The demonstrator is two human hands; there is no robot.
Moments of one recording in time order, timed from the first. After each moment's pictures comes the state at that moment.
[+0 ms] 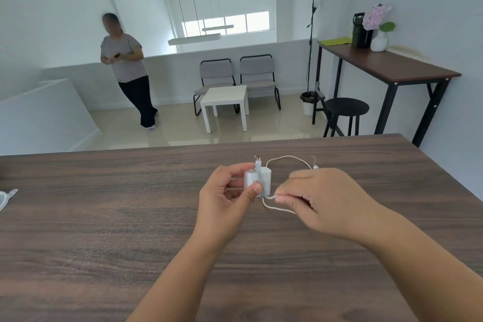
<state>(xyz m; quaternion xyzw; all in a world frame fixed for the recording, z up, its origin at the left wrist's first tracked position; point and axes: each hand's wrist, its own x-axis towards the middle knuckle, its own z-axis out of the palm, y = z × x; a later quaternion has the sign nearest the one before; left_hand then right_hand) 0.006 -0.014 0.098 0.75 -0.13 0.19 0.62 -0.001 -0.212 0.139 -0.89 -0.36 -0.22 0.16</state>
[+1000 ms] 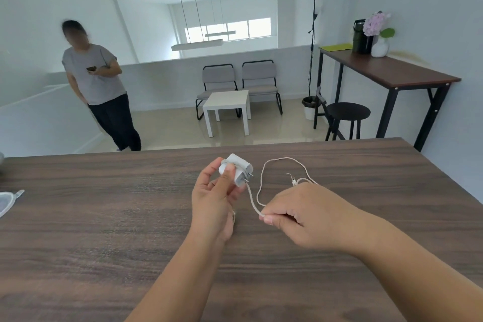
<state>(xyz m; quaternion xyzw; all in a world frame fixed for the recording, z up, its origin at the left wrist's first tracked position) 0.010 -0.015 0.108 0.45 0.04 0.11 0.88 -0.016 -0.190 0.144 -0.90 -0.41 -0.06 0.16</state>
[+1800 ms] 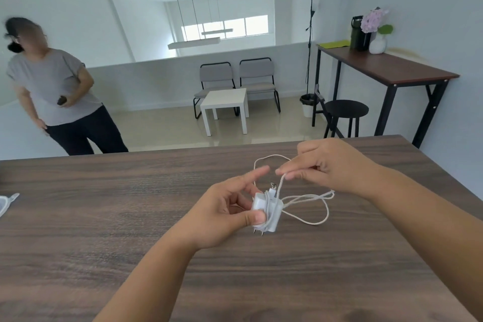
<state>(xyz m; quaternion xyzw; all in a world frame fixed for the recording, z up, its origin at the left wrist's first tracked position) 0.004 0.017 0.120 0.76 -0.26 -0.07 0.59 0.044 -0.234 0.165 -0.88 -0.39 -0.14 0.22</state>
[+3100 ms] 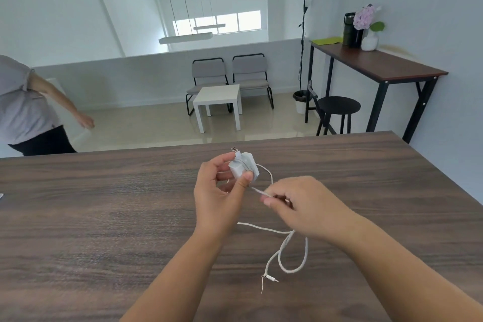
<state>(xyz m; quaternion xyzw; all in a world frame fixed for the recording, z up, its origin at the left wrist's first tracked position) 0.023 -0.018 0.090 0.71 -0.06 0.25 0.65 0.006 -0.189 0.120 -0.92 -0.28 -0.11 0.24</state>
